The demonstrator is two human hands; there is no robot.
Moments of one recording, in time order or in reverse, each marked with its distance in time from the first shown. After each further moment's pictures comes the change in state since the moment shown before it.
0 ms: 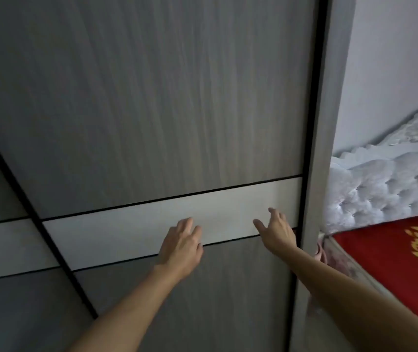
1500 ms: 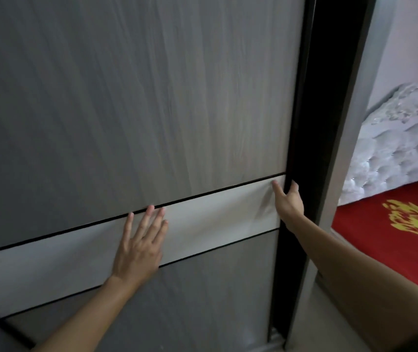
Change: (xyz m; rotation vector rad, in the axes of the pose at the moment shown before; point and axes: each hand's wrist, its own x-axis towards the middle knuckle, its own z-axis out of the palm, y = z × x) left_hand 0.026 -0.152 0.072 0.344 0.249 0.202; right_hand 0.077 -0.027 0.025 0.465 0.231 0.314
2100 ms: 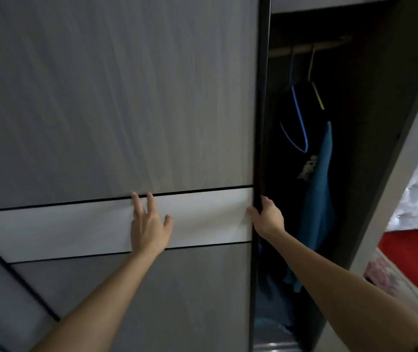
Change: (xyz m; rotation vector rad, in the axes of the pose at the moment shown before) left_hand -0.018 -0.019 -0.048 -0.540 -0.152 -0.934; right_hand -0.082 -0.013 0.083 -0.292 -0.392 -0.332
